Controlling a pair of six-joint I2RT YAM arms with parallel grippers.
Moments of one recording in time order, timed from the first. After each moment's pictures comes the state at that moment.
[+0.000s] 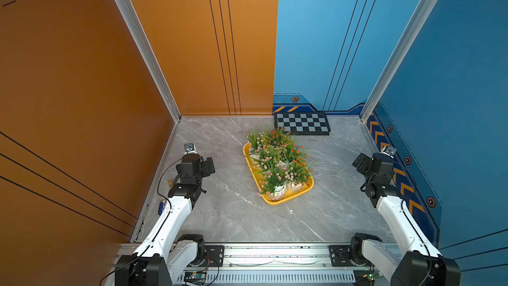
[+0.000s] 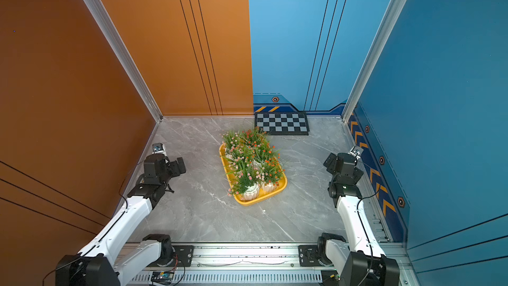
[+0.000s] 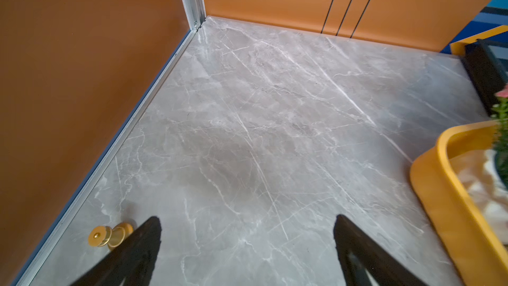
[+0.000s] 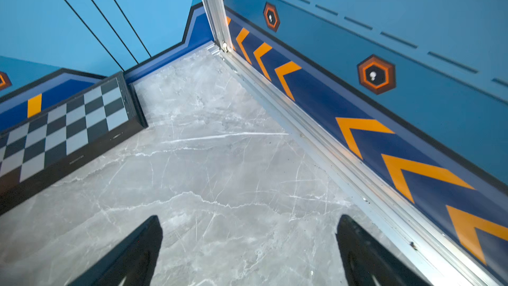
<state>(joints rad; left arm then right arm) -0.03 1.00 0.55 -0.08 -0.29 -0.16 -0.17 1.01 0.55 -0.06 0.30 0.33</state>
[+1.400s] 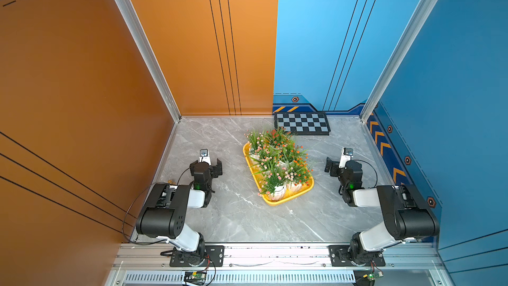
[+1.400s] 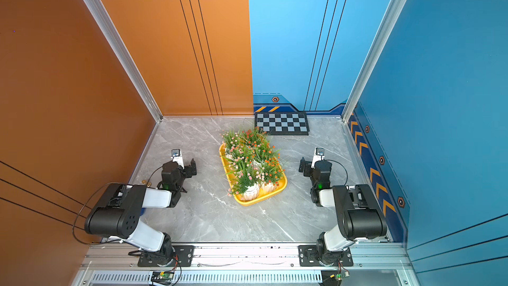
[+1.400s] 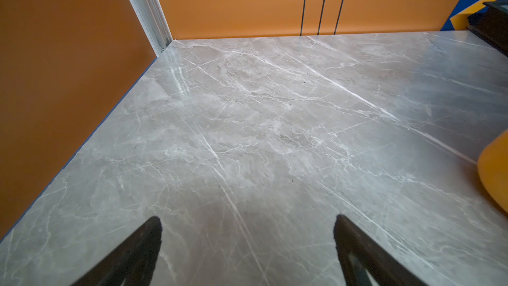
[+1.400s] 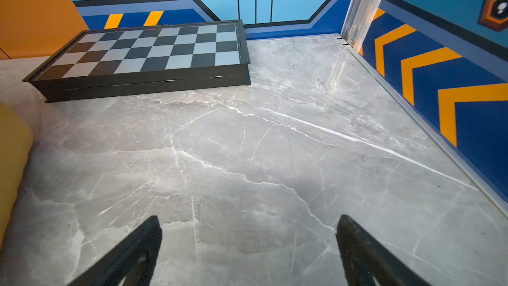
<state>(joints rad) -0.06 1.56 0.35 0.84 -0.24 -0.01 0.04 1.55 0.36 0.81 0.14 0.07</state>
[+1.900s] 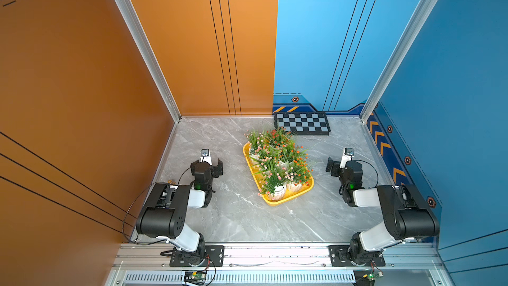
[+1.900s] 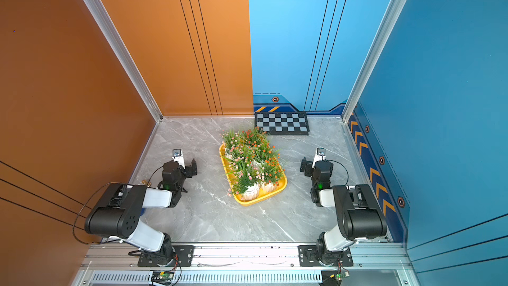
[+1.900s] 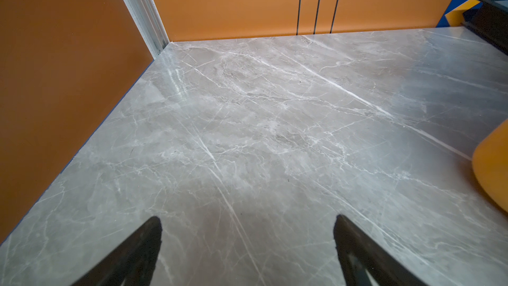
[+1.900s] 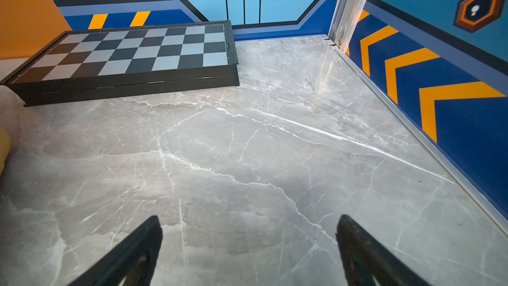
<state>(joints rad) -0.05 1.56 0.36 0.84 -0.22 0.00 0.03 1.55 0.36 0.81 0.17 0.07</state>
